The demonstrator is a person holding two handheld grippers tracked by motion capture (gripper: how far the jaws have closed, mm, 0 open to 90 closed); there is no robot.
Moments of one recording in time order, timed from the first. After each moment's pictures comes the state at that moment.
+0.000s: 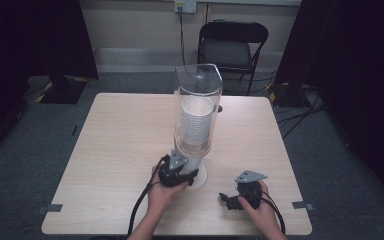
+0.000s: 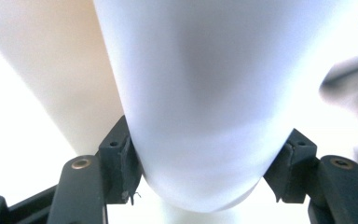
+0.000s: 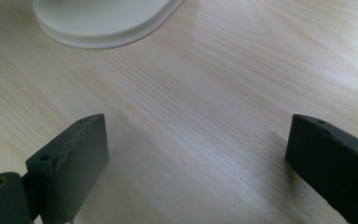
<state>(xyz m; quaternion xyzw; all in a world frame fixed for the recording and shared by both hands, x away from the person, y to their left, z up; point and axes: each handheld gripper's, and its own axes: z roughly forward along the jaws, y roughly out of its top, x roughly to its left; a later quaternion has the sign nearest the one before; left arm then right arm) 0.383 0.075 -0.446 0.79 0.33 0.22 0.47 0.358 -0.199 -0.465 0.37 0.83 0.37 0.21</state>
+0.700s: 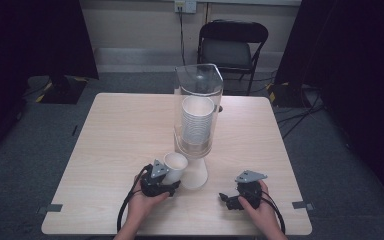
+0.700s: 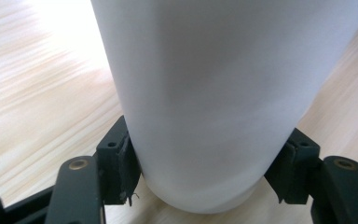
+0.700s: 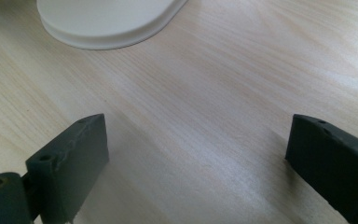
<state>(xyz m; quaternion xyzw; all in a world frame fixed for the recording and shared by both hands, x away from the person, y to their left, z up) 0.379 0.134 -0.461 0.82 0.34 0.20 0.42 0.359 -0.199 -0.465 0.36 0.83 0.37 0.21</state>
